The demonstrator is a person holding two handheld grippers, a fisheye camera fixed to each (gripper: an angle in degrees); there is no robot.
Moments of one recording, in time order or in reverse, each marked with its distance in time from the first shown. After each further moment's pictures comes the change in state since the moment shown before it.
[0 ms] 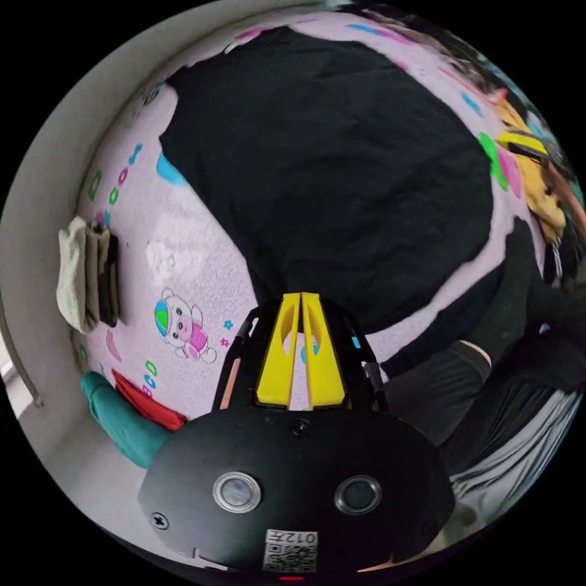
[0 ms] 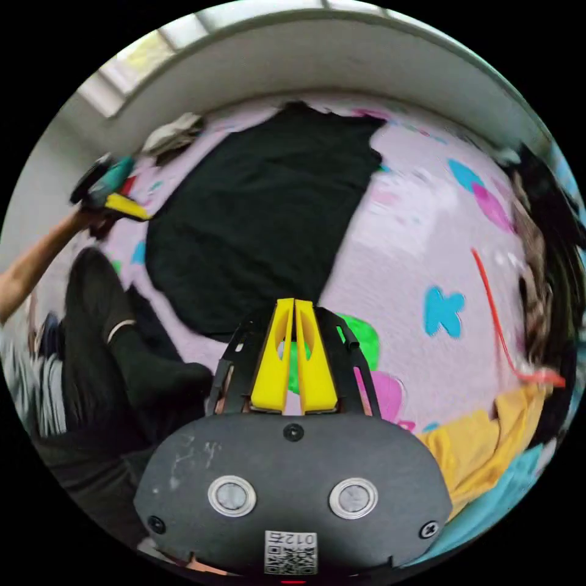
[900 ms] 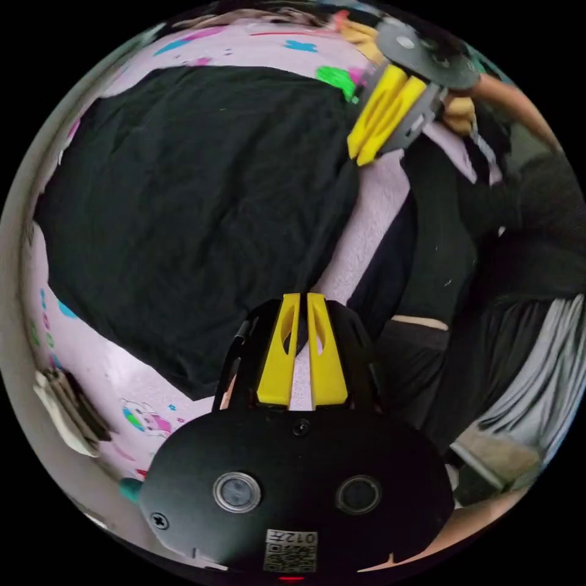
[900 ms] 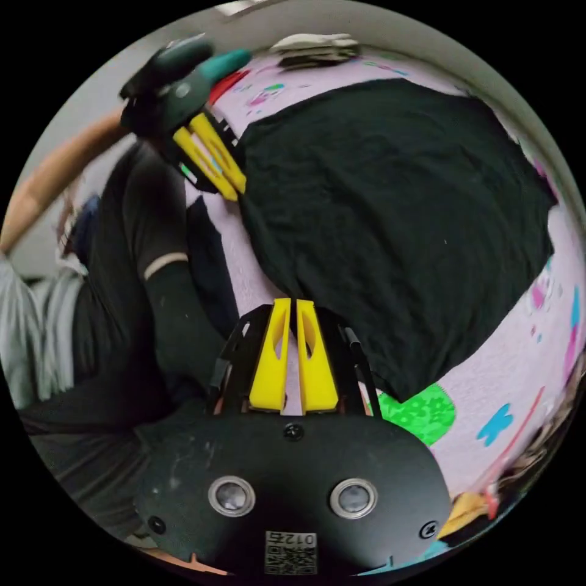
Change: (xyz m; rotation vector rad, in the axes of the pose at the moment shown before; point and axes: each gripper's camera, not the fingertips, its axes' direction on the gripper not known) left arm -0.019 -0.013 0.060 -0.038 0.258 0.329; right arm -0.151 -0.096 0.091 -0.315 -0.236 -0.286
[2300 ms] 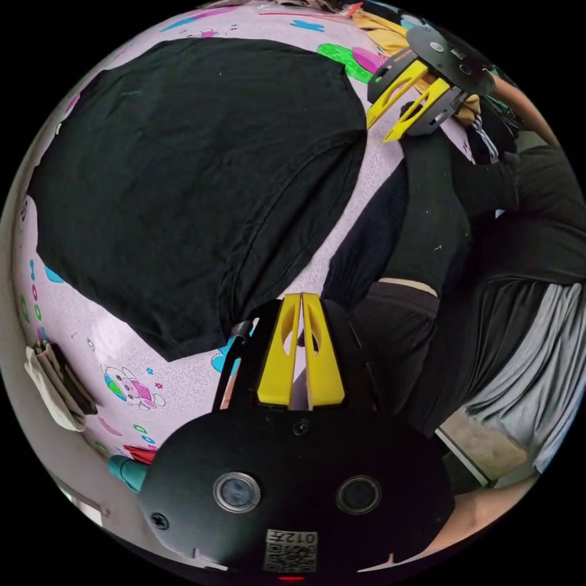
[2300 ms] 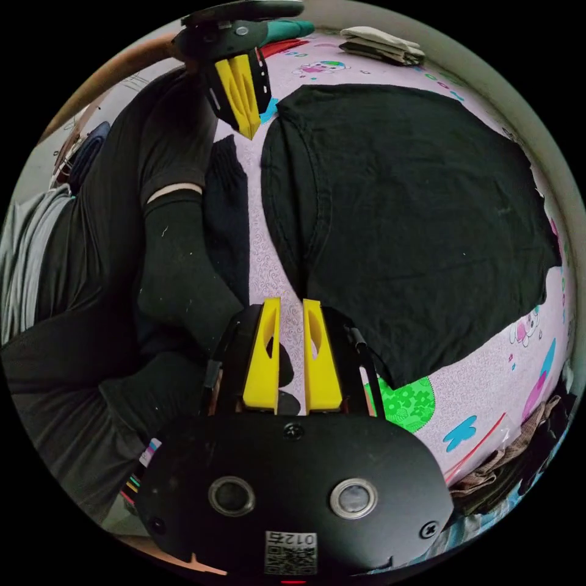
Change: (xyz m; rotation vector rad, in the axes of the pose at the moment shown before) left arm 0.015 0.035 0.033 -0.150 -0.012 0.039; right arm -0.069 -0.002 0.024 -0.158 0.203 -0.296
